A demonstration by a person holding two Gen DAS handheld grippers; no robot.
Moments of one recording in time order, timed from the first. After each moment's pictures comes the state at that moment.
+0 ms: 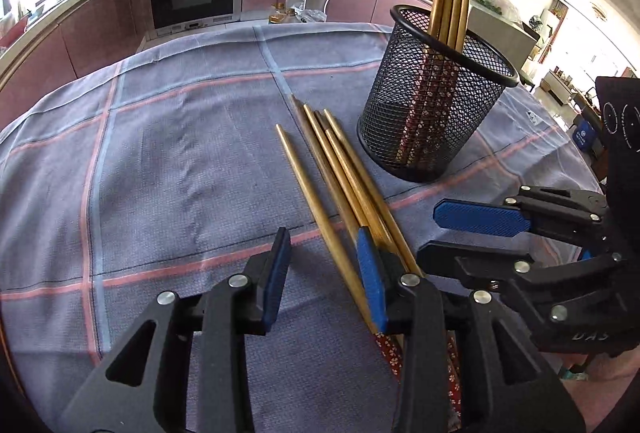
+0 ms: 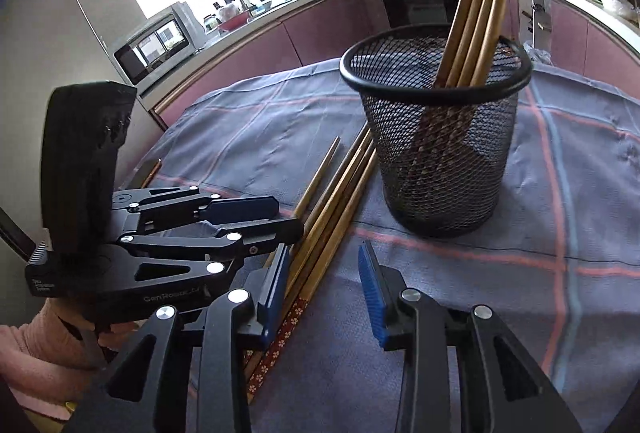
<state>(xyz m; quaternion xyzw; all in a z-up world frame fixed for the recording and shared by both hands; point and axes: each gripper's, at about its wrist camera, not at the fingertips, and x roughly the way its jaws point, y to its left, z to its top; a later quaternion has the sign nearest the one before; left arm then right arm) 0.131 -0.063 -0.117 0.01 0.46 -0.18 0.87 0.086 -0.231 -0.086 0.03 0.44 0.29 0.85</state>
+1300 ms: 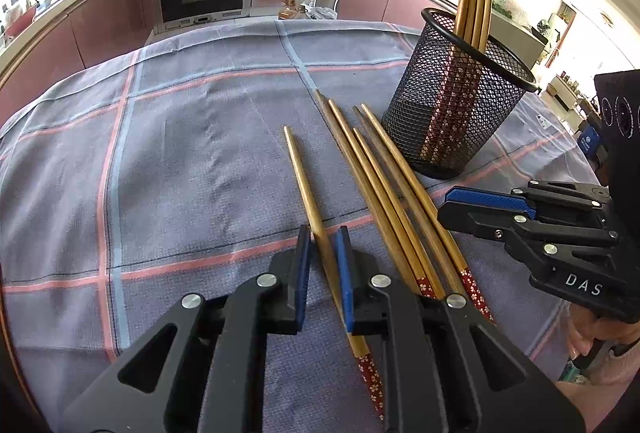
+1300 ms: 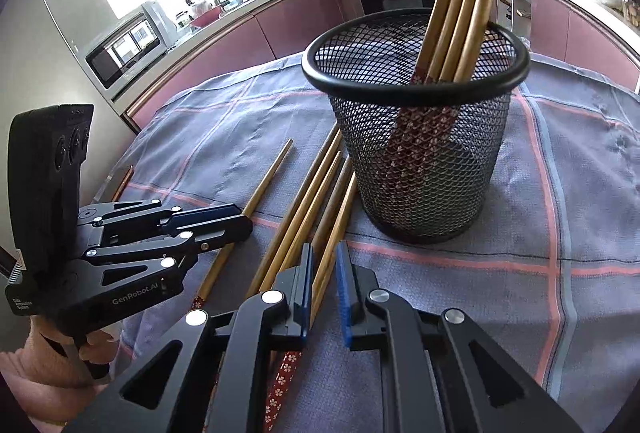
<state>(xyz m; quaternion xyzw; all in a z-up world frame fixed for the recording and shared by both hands) 0.133 -0.049 -0.118 0.00 0.47 -0.17 0.87 0.095 -0.232 -0.089 0.03 0.45 0.24 0.86</state>
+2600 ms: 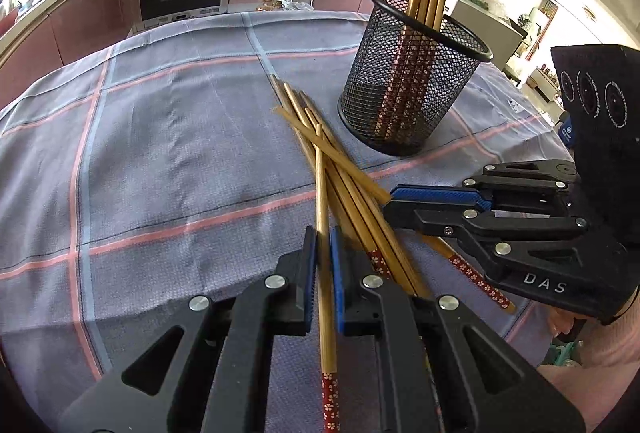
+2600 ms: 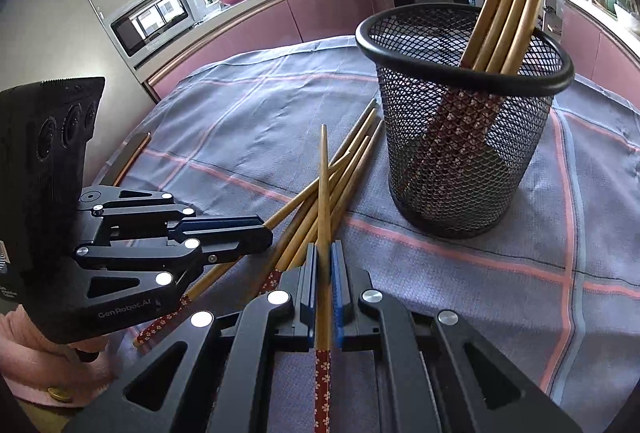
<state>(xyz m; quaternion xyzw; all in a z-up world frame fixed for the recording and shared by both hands) 0.115 -0.063 -0.121 0.00 0.47 -0.21 0.86 0.091 -0.225 -0.090 -0.01 0.46 0.29 0.84</state>
